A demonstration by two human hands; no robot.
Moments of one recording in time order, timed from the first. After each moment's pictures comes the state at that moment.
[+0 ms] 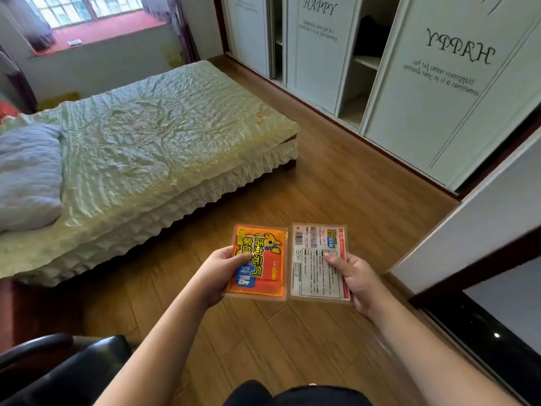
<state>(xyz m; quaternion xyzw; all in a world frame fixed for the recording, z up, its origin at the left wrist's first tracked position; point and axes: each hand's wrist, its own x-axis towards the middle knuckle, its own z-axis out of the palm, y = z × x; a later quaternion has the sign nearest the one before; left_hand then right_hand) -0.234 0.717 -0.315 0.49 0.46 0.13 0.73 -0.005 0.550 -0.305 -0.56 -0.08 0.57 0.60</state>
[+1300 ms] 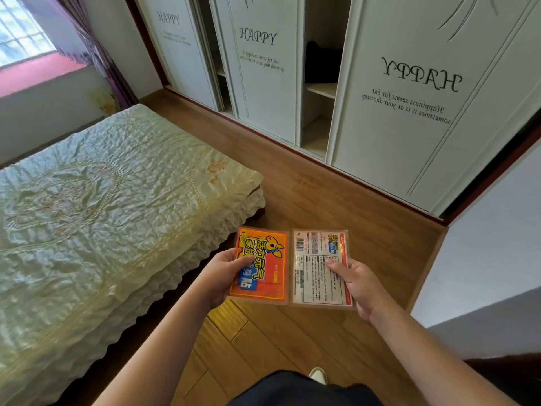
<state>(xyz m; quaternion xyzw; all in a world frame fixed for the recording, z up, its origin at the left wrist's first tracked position) 0.091 1.051 -0.311 0.52 0.40 0.05 0.75 0.278 0.831 -0.319 -0.60 -0.05 0.49 0.63</state>
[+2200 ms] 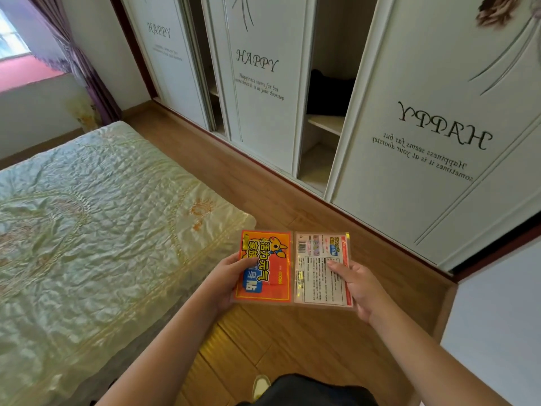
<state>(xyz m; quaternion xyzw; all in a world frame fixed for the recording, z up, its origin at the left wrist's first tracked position) 0.301 1.258 -0.313 0.42 0.38 0.07 0.82 0.483 1.049 -0.305 -0.63 -0.04 0.48 0.61</state>
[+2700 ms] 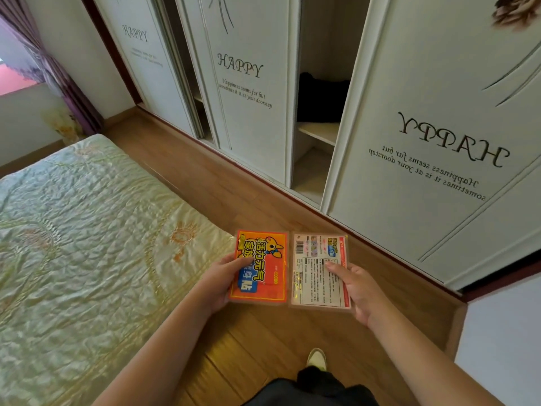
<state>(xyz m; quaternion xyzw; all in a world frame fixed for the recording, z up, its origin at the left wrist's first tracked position) 0.450 1.351 -0.320 0.44 0.41 0.05 0.80 0.628 1.130 -0.323 -0.60 -0.01 0.49 0.63</state>
